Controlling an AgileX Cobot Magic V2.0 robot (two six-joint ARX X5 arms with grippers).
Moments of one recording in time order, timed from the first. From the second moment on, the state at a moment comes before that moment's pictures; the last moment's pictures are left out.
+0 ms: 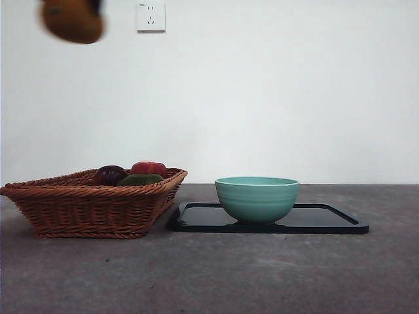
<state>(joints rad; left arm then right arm) -0.54 1.49 1.76 -1.42 -0.15 -0.22 0.52 0.30 1.00 -1.29 -0.03 0.21</state>
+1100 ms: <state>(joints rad) -0.42 1.63 1.26 -0.74 -0.07 -0.33 0.52 0.30 1.00 -1.29 -0.03 0.23</state>
